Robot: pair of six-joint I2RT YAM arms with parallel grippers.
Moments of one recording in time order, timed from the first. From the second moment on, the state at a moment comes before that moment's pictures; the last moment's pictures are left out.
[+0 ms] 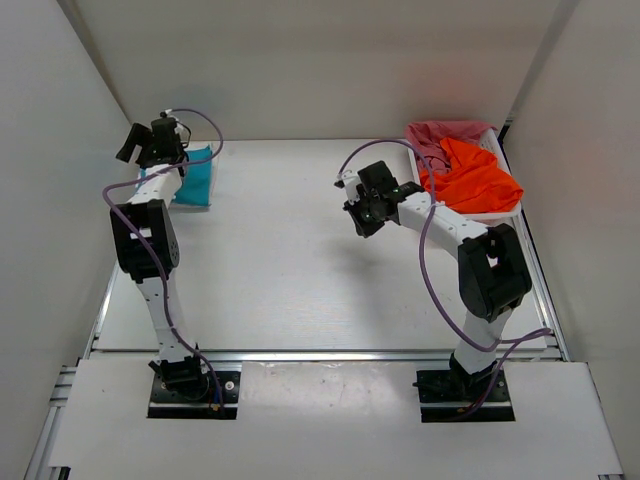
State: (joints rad) left arm 0.12 2.17 1.74 -0.01 -0.75 0.73; right arm 0.54 1.83 1.38 -0.56 -0.16 -0.21
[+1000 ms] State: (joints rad) left arm -0.29 1.93 1.48 -0.71 0.03 0.31; right arm -0.12 1.99 1.75 -0.53 -0.07 -0.14
